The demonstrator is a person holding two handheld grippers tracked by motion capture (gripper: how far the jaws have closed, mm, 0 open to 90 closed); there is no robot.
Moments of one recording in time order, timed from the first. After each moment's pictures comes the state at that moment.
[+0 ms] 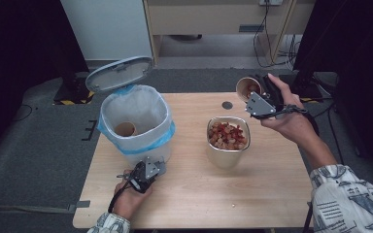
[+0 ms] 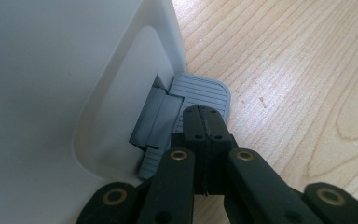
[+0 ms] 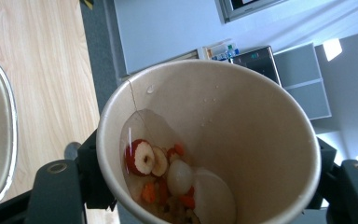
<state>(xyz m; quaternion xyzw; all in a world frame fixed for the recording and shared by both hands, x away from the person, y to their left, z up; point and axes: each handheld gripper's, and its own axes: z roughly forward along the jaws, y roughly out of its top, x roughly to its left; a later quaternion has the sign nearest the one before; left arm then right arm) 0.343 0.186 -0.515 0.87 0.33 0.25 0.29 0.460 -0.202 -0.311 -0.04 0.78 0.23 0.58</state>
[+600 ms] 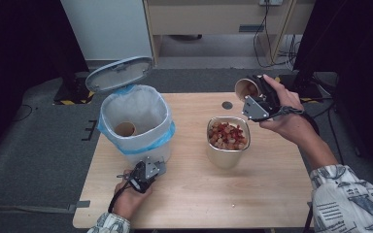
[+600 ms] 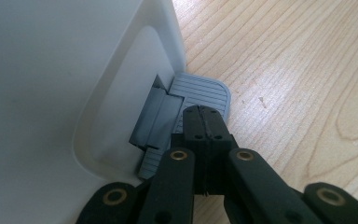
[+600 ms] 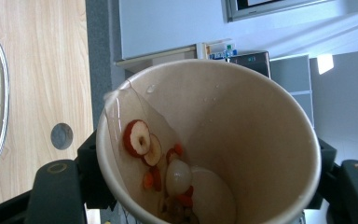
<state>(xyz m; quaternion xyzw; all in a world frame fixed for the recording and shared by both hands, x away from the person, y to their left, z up) 0.343 0.186 -0.515 0.87 0.33 0.25 0.29 0.457 -0.194 -0.312 -0.08 0.78 0.18 0.59</state>
